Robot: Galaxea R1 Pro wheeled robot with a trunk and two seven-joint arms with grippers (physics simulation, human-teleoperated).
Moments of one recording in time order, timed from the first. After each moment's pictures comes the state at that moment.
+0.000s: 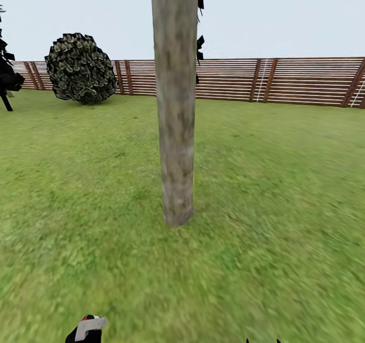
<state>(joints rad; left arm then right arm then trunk) -0.28 0.09 0.08 -0.32 0.02 -0.42 0.02 -0.15 -0.02 0.00 -0.29 0.06 -0.76 -0.12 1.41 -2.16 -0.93</state>
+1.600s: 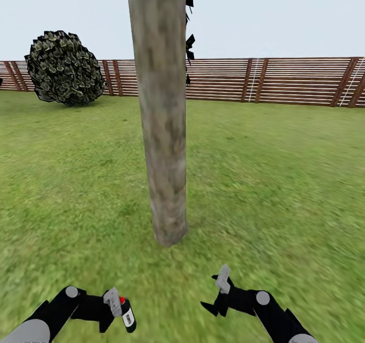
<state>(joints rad) -0.59 0.20 0.06 -0.34 -0.62 -0.17 -1.02 -0.49 -0.03 0.04 -0.52 0.47 -0.28 0.74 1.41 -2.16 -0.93</state>
